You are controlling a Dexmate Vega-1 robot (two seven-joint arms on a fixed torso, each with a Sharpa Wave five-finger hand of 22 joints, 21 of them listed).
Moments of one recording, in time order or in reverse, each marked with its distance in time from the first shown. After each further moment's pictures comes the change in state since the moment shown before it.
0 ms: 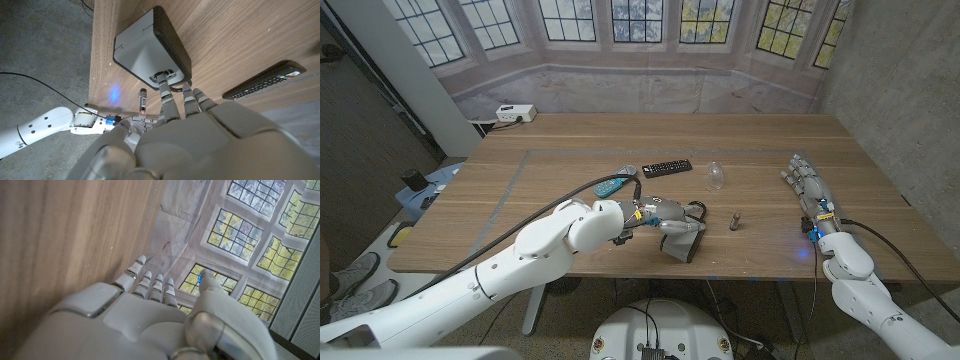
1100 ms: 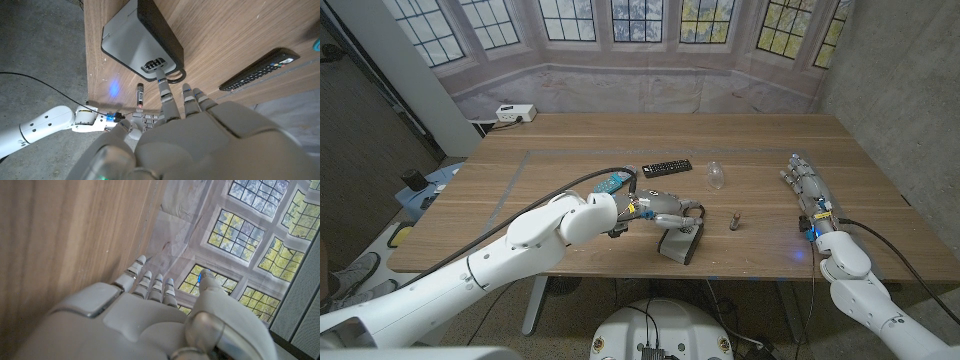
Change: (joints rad) left arm -0.028 0.022 -0.033 0.013 -0.030 -0.064 0.022; left_hand 0.004 -0.004 0.000 0.000 0.000 0.000 0.000 0.000 0.000 -0.021 0.005 0.000 0.002 0.000 0.000 0.000 0.000 0.000 0.000 0.000 0.000; right arm -0.017 -0.005 0.002 -0.058 -0.026 -0.038 -0.055; right_hand 0.000 0.000 0.003 -0.003 0.000 0.000 0.000 0.000 0.000 0.000 0.000 0.000 0.000 0.000 0.000 0.000 0.000 0.000 0.000 0.000 0.000
